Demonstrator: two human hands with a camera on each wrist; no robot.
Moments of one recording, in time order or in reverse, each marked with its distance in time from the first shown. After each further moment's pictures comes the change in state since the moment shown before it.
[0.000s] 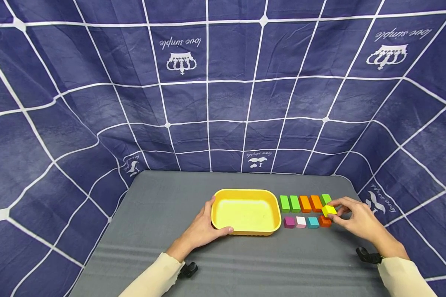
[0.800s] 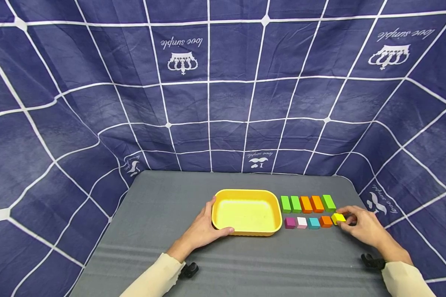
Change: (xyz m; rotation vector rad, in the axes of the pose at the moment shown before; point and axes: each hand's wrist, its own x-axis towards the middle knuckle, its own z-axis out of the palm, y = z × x) left_hand -0.001 0.002 -0.002 0.000 -0.009 -0.013; right_hand -0.026 0.028 0.008 -0.028 -0.102 0.158
